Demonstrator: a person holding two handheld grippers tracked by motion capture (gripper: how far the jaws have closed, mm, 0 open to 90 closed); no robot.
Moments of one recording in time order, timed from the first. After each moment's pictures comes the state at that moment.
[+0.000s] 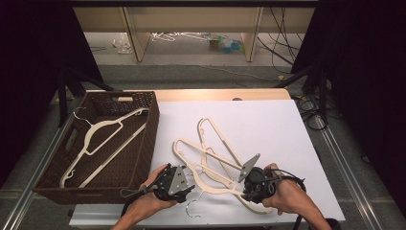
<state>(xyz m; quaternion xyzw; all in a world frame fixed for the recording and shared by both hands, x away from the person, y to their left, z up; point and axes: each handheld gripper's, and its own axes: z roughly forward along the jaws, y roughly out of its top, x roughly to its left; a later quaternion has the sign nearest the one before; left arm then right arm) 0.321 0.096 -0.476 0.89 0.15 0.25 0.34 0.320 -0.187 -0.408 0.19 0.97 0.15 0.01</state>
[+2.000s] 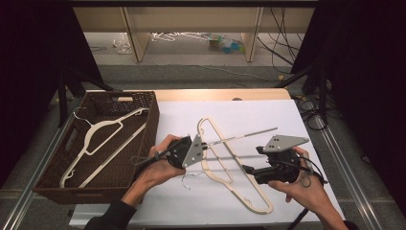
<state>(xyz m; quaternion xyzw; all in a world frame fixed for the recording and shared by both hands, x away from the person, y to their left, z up) 0.367 0.062 -0.372 0.88 0.05 0.31 0.36 0.322 -0.223 -0.347 0.30 0.86 0.37 0.17</state>
